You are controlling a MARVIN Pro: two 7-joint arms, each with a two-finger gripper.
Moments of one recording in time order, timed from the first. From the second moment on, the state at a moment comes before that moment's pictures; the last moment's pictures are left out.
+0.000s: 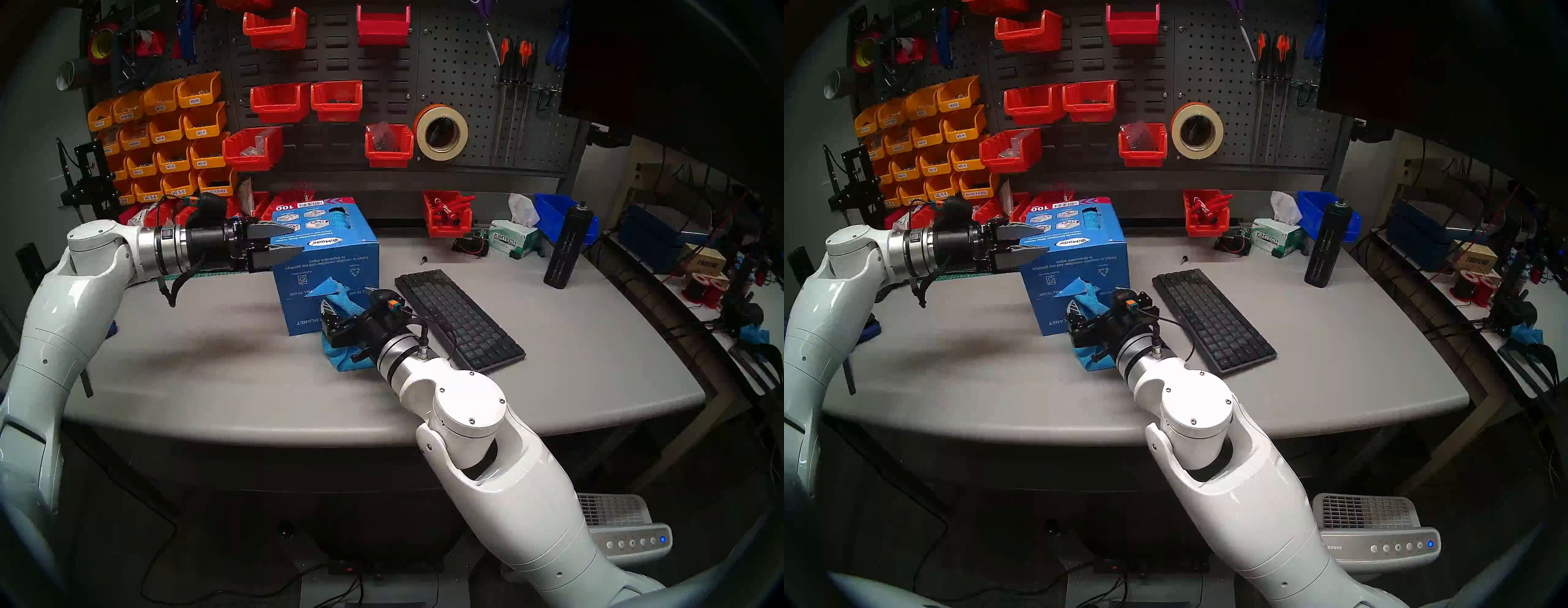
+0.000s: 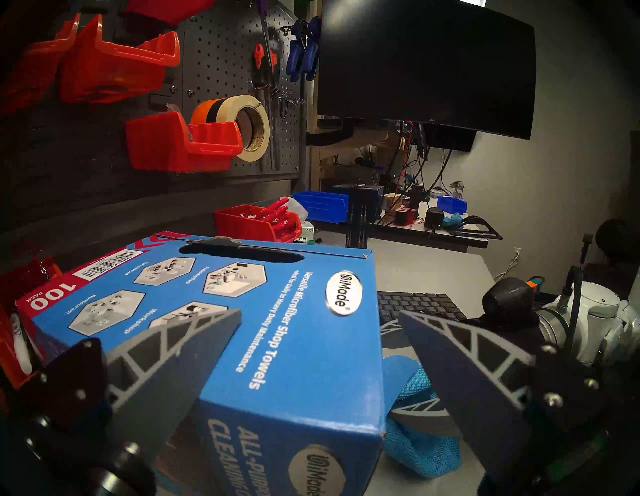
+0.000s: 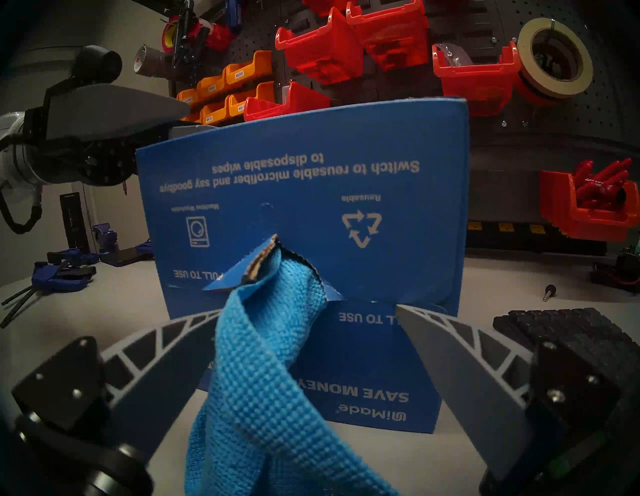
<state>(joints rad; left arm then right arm) 1.04 -0.70 -1.41 -1.40 -0.76 0.36 -1.19 -1.57 -1.42 1.00 -1.98 0.19 0.35 -0.06</state>
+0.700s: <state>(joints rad) 1.03 -0.71 -1.41 -1.41 -0.75 0.35 -1.21 -1.54 -1.43 0.97 -1.96 0.17 0.36 -0.05</state>
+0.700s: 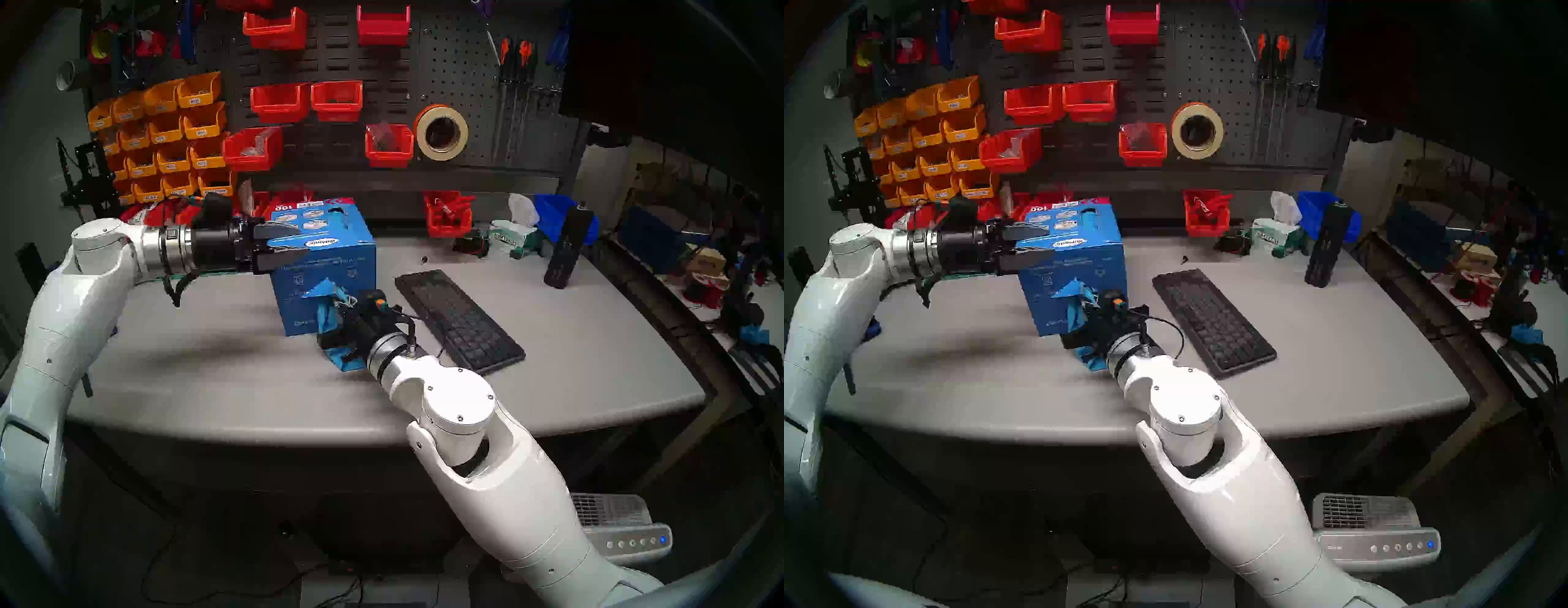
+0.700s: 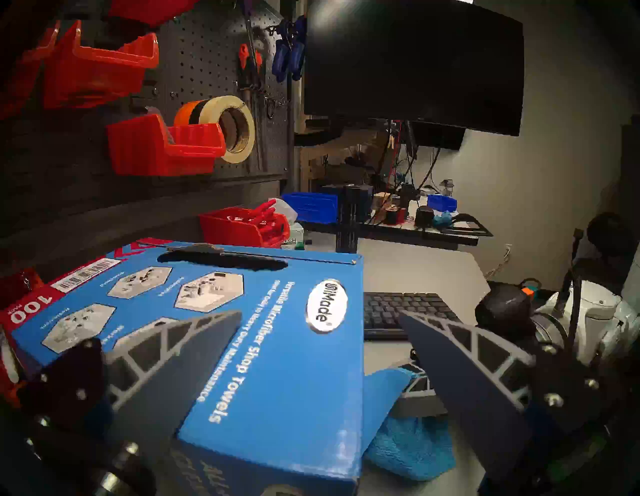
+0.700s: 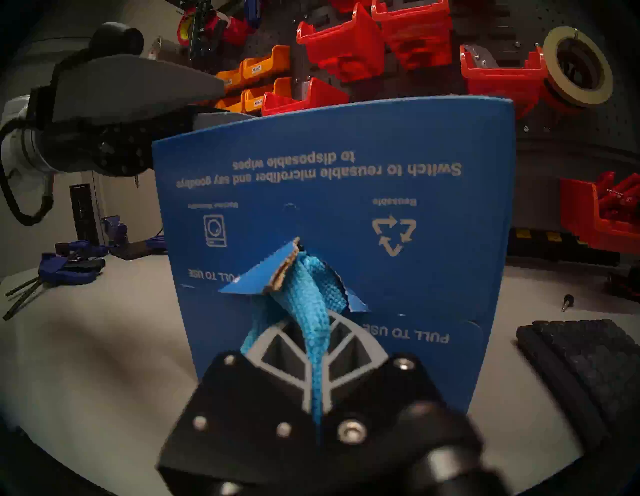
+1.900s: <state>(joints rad) 1.00 -0.74 -1.38 -1.42 -0.67 0.32 -1.18 -1.67 -1.34 0.98 -2.21 0.12 0.38 -0.11</state>
